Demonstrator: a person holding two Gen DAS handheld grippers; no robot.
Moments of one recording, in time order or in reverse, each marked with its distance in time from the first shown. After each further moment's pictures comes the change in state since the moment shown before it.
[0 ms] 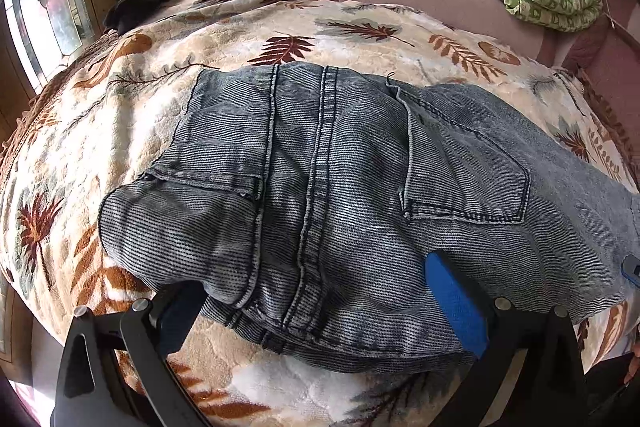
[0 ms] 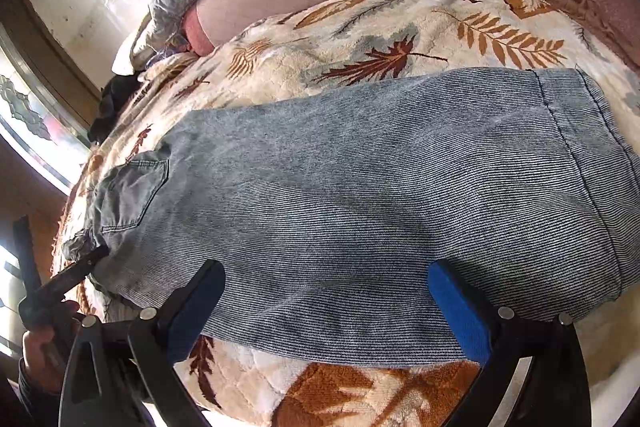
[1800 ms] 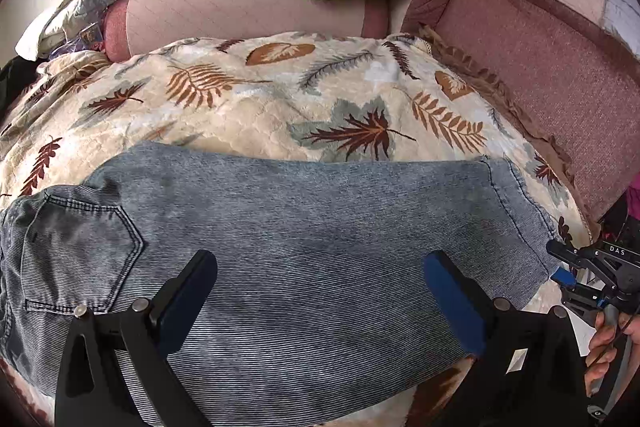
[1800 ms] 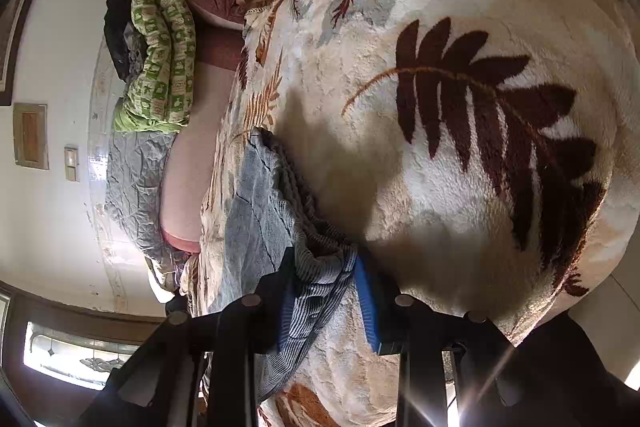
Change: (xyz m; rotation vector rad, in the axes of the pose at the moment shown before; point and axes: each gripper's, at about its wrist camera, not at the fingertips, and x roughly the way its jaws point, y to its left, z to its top) left arm -0.019 -0.256 0.013 0.296 -0.042 -0.324; right arm -0.085 -0.228 -0.048 0.869 -0.225 0.243
